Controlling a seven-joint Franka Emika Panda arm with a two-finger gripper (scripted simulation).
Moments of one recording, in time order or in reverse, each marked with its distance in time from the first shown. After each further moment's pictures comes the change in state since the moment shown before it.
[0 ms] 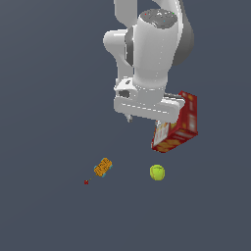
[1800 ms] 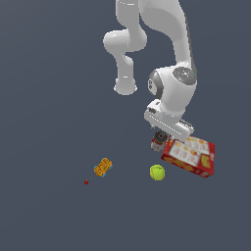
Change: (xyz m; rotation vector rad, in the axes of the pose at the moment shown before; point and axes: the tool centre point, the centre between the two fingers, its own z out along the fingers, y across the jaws) arm -0.084 -0.085 0.131 -0.029 -0.044 0.431
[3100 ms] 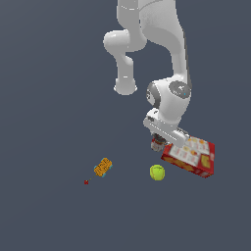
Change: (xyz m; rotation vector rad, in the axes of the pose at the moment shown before) arm 0.000 -0.003 0.046 0.008 0.004 0.002
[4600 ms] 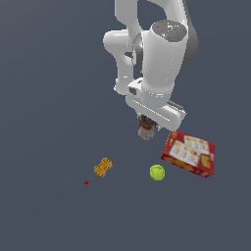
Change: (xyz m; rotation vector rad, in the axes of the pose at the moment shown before) arm 0.078 0.042 -0.160 -0.007 -0.008 0.001
